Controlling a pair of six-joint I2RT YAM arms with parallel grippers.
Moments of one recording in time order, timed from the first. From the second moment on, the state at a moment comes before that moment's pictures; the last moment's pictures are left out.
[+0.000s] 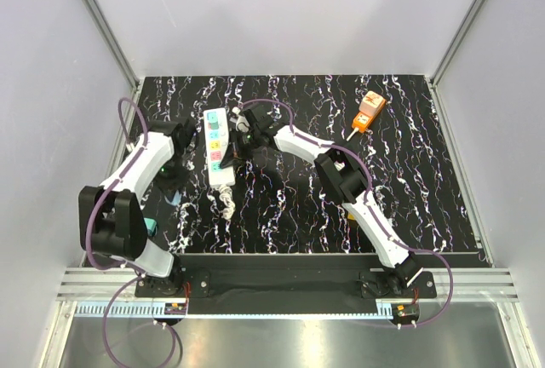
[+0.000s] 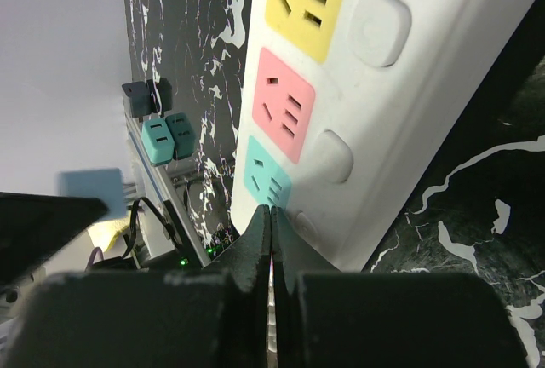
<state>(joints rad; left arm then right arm) -0.15 1.52 1.21 -1.32 -0.41 -1.18 0.72 2.60 2.15 -0.34 -0.72 0.72</state>
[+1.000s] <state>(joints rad) 0.00 1.63 0.96 -1.33 -0.40 -1.36 0.72 2.60 2.15 -0.34 -0.72 0.72</state>
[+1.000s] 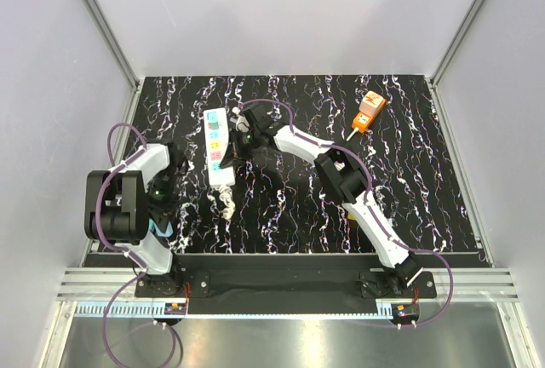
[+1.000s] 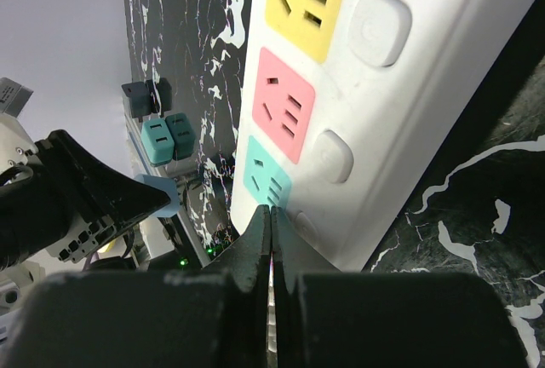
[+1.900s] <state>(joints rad) 0.02 1.64 1.06 -1.33 -0.44 -1.34 0.72 2.60 2.15 -0.34 -0.72 0.72</state>
